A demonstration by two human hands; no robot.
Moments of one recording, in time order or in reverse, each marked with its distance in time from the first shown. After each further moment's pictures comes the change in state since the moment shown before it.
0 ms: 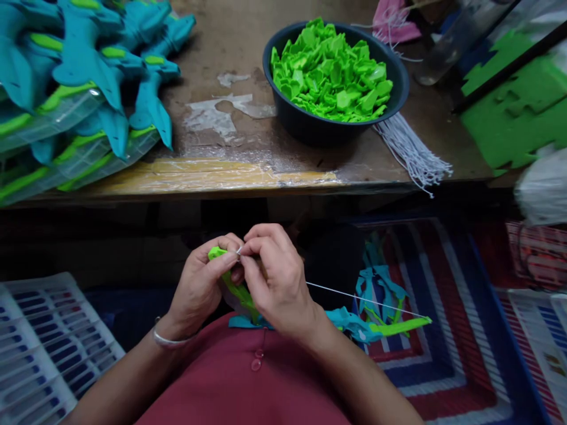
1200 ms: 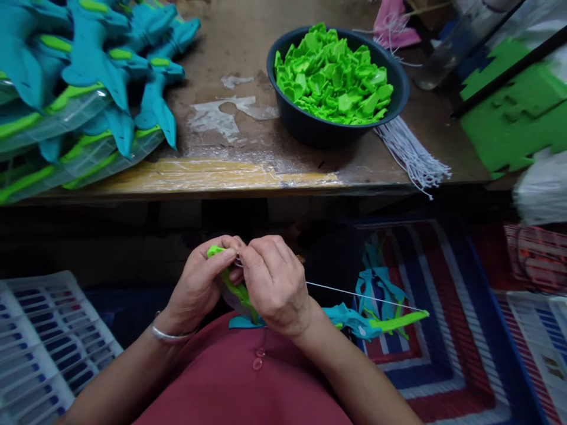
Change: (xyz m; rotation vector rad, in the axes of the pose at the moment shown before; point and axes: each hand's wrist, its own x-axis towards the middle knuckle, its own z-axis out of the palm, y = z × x) left_hand 0.000 0.000 -0.006 -0.110 -0.041 -0.078; right_hand -0.005 0.009 0.010 -0.456 0.070 -0.448
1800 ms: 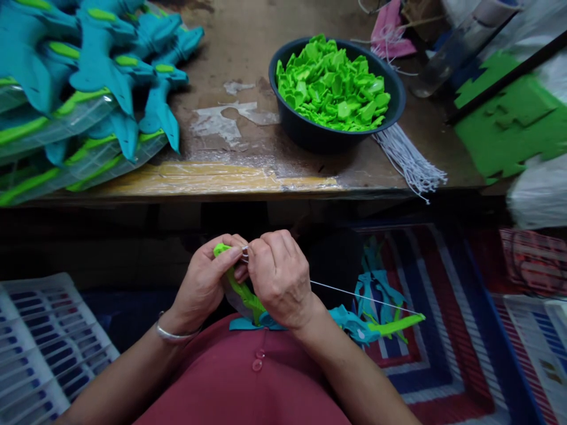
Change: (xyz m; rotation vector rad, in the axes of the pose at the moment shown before) left_hand 0.006 -0.003 0.003 0.057 0.037 0.065; right_hand 0.006 0.006 0.001 -0.185 -0.025 0.009
